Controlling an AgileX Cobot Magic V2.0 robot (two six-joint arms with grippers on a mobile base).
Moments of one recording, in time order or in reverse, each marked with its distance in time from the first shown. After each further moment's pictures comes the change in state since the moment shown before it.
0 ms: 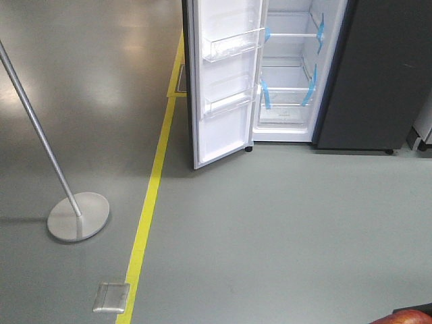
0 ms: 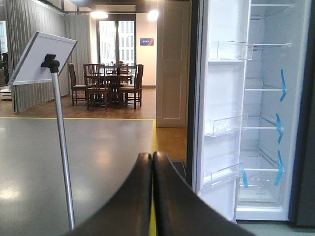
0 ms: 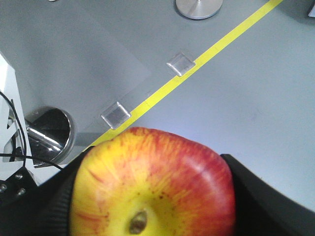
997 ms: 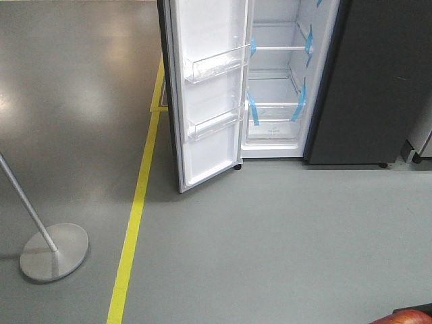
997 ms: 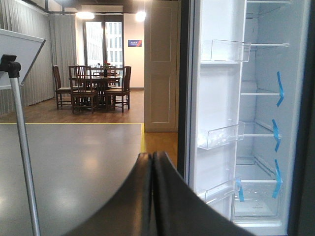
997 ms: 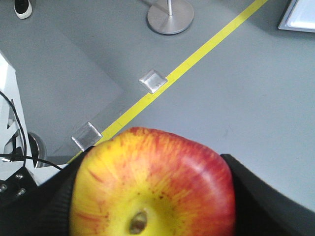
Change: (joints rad) left arm 0.000 0.000 0.000 0.000 0.000 0.000; right arm 0.000 0.000 0.000 0.000 0.000 0.000
